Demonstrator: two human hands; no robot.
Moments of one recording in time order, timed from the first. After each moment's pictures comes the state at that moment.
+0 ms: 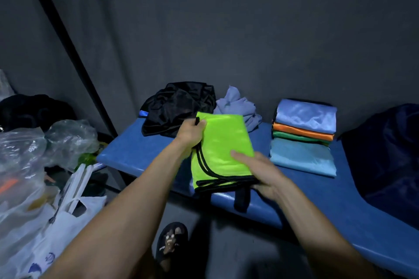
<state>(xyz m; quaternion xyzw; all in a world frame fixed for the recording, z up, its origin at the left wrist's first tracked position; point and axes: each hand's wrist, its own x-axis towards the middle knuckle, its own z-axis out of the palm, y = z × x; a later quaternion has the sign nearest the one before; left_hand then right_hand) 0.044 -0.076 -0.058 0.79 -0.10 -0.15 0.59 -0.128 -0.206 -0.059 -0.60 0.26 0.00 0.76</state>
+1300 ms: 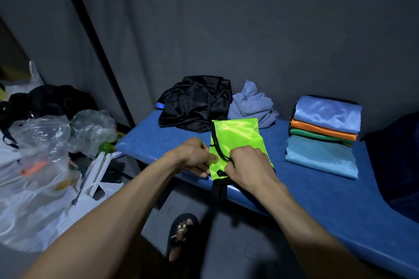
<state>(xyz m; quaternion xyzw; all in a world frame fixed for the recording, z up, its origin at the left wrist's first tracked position) -0.011 -0.015 -0.043 0.83 -0.11 -0.35 0.43 -0.118 -0.153 -0.042 -0.99 0.09 -0.03 0.07</state>
